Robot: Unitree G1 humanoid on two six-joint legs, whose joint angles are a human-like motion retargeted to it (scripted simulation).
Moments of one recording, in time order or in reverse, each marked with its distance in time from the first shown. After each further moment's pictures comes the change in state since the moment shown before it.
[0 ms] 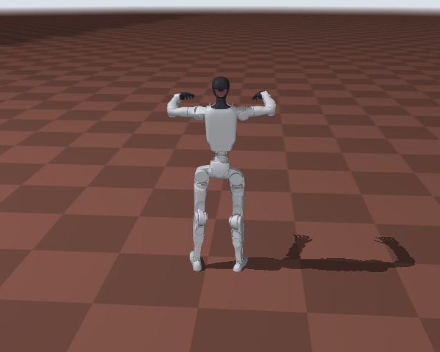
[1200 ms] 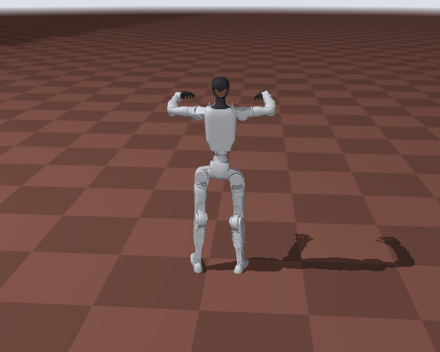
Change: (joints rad) left arm -0.040 0.045 -0.006 -0.008 0.068 0.003 -0.025; right arm 0.024 -0.005 -0.058 0.017 -0.008 -0.003 0.028; waist -0.006 0.011 -0.016; left_leg 0.013 -0.003 0.023 0.000 -0.034 0.001; right_leg 0.000 -0.003 0.015 0.001 -0.008 -0.005
